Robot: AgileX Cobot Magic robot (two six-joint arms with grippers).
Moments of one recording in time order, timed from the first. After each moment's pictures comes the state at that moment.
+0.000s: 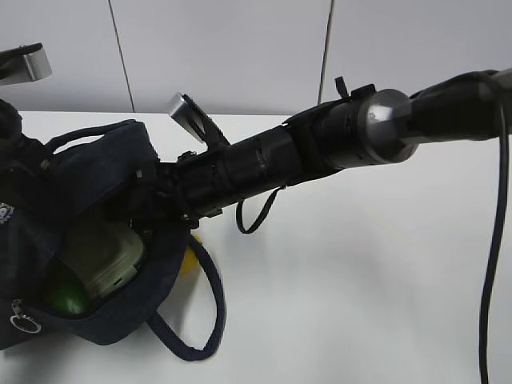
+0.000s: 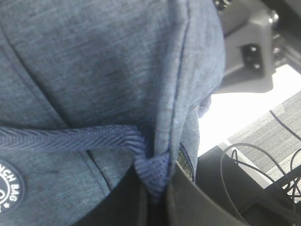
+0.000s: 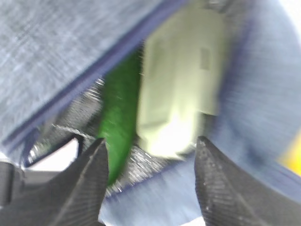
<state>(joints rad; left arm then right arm) -0.20 1.48 -1.10 -0.44 1.08 0.37 0.52 2.21 -1.49 1.59 0.91 -1.07</state>
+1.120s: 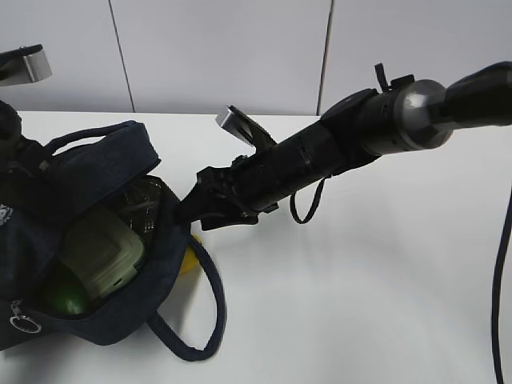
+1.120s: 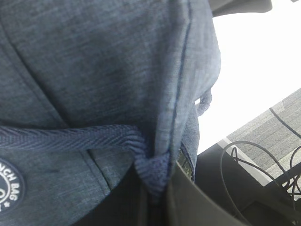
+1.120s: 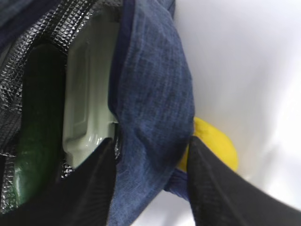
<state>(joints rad) -0.20 1.48 -1.10 -0.44 1.09 0.37 0.38 2.22 -1.49 1.29 0.90 -0.91</state>
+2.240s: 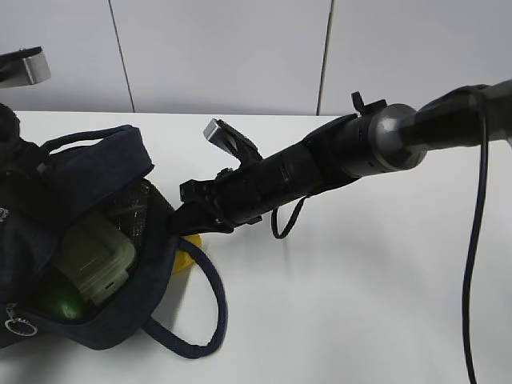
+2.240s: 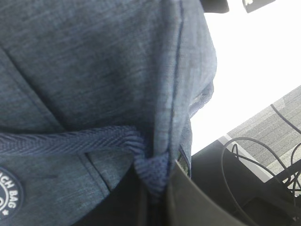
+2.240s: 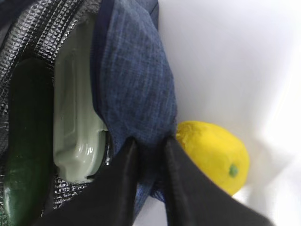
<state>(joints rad) -0.20 1.48 -1.10 -0.43 1.10 0.37 0.43 2.28 -1.49 1.44 0.82 -1.01</state>
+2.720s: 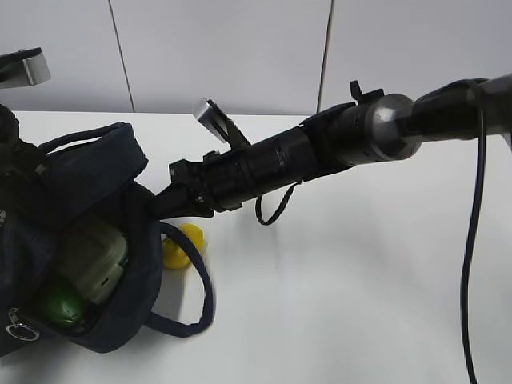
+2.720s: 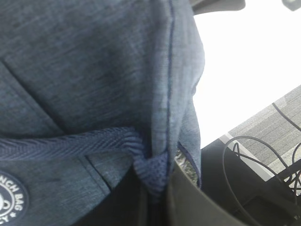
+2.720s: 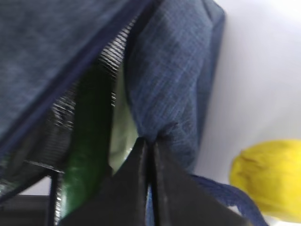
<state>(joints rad) -0.20 1.48 -1.10 -0.43 1.10 0.37 0.43 2.28 -1.55 1.50 0.96 -1.07</state>
